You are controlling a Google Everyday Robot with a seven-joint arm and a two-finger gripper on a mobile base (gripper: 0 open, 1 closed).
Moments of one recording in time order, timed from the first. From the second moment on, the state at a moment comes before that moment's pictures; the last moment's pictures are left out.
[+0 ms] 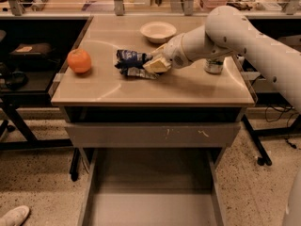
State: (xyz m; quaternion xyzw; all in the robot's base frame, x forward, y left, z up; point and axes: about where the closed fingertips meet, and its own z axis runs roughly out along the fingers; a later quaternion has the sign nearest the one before) arm 0.696 -0.015 0.845 -0.54 0.70 0.20 0.42
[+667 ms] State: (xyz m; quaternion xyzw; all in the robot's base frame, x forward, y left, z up) arm 0.696 -0.015 0.845 -0.54 0.70 0.20 0.42
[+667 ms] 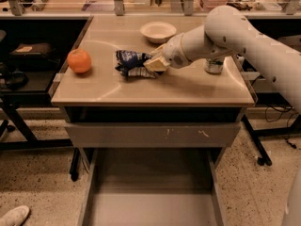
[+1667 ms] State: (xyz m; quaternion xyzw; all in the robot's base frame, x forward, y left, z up) arm 0.597 -0.071 0.913 -0.54 0.66 0.18 0.48
